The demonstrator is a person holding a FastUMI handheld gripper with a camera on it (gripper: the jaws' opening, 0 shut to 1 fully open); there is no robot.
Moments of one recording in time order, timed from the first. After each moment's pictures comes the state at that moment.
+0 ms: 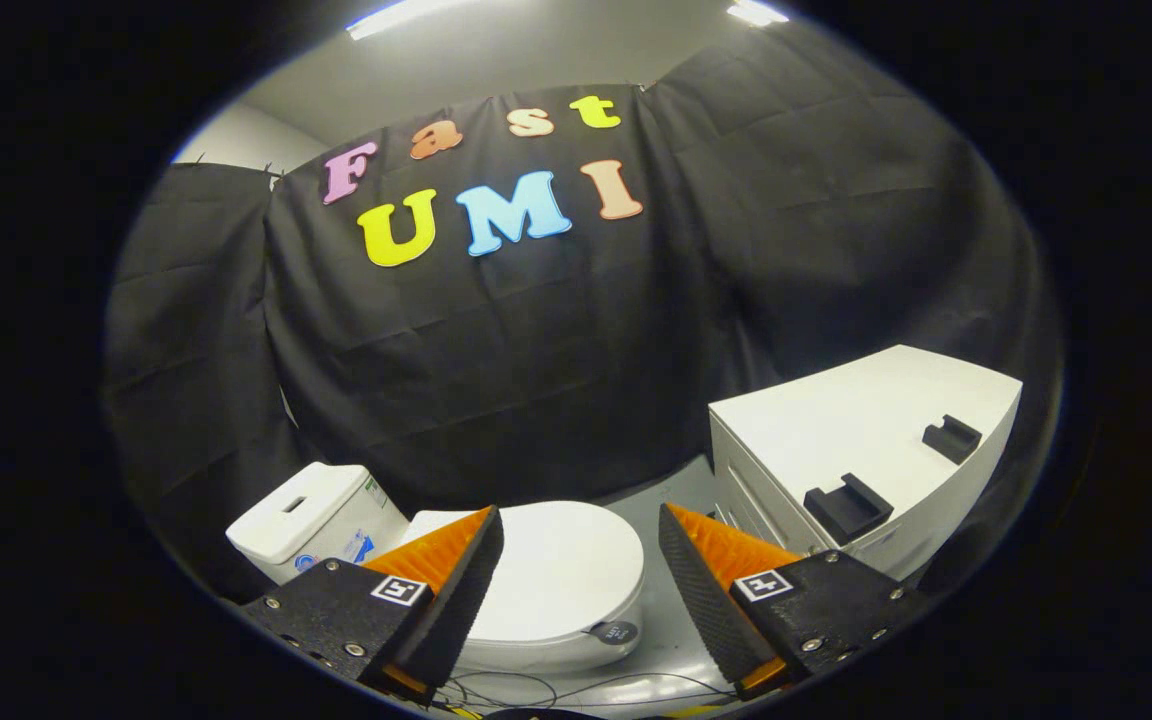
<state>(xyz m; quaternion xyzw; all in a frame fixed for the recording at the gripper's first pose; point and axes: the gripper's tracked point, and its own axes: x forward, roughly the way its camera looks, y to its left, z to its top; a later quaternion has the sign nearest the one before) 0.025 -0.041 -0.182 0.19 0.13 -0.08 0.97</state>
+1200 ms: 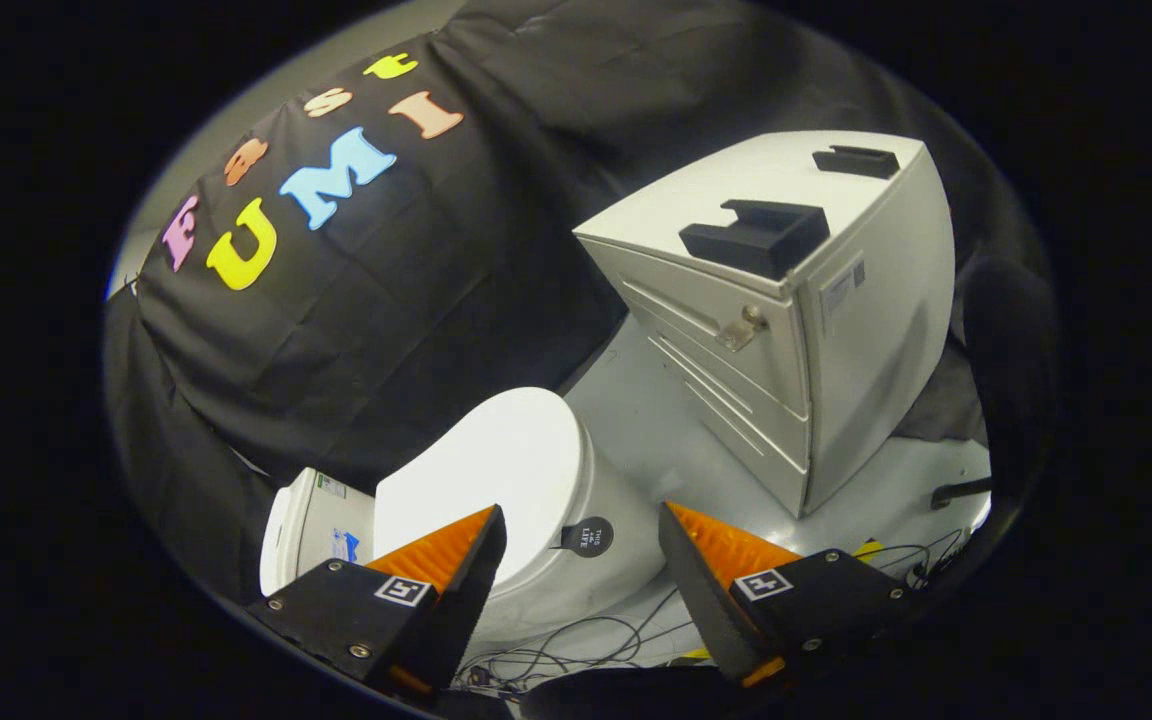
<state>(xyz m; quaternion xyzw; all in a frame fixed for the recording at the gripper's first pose) -0.007 -0.058 -0.343 0.41 0.26 -0.17 0.86</state>
